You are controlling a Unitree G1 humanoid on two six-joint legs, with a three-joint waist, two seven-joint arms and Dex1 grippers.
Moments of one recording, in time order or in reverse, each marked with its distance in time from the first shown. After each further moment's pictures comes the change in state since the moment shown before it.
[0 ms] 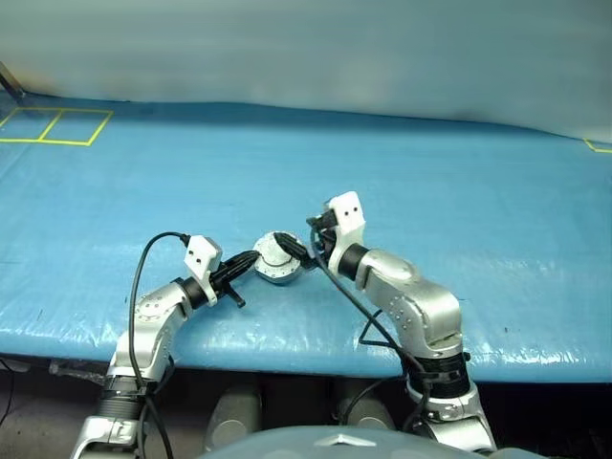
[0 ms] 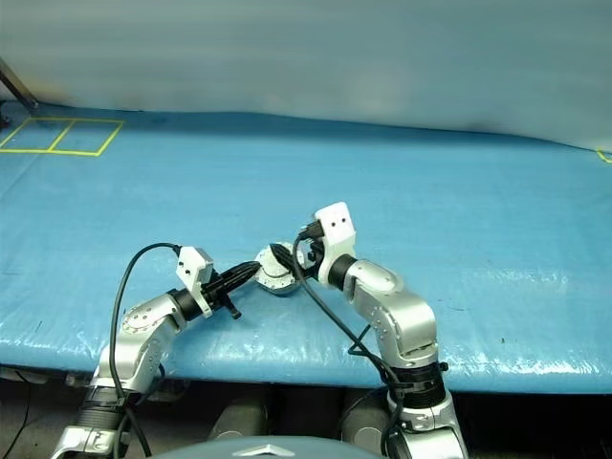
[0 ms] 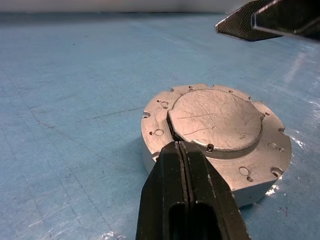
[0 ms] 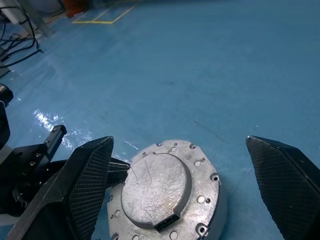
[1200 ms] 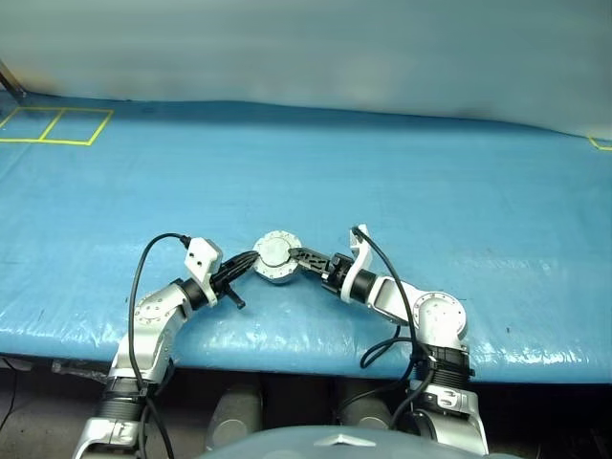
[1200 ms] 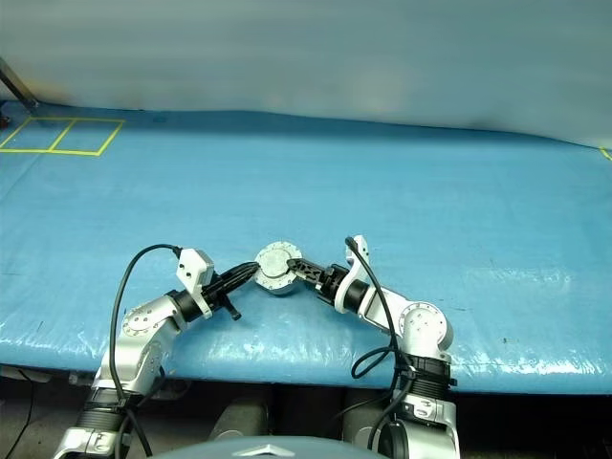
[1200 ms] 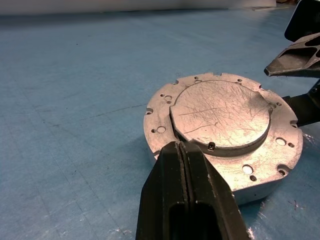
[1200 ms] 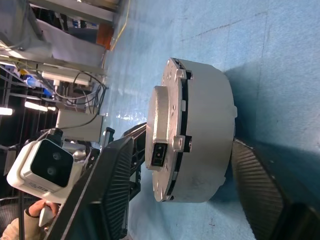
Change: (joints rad) left arm 0.010 -0.003 0.000 0.011 0.033 -0.053 0.004; right arm 0.003 0.076 -0.285 0.343 0.556 0.203 -0.156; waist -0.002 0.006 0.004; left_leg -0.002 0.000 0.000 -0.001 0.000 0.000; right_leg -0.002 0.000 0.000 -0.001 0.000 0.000
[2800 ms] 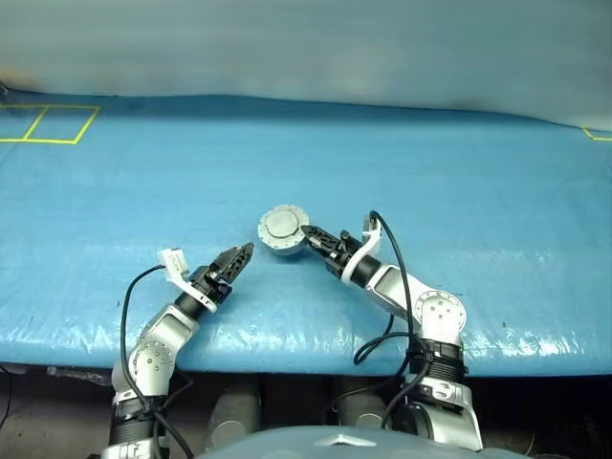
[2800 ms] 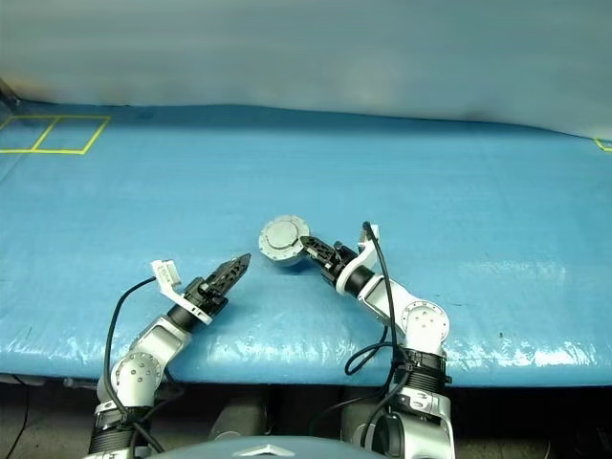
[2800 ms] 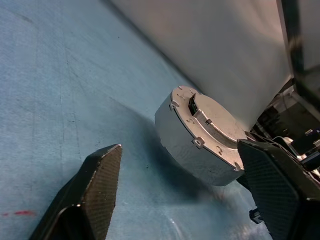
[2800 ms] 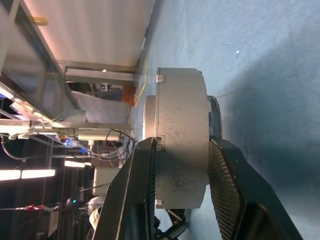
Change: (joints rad) left arm 0.073 -0.226 0.289 -0.089 -0.604 0.456 0.120; right arm -0.041 0.032 -0.067 0.070 0.307 -0.145 -0.187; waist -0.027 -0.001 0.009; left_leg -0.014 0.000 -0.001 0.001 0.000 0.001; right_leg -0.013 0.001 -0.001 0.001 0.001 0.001
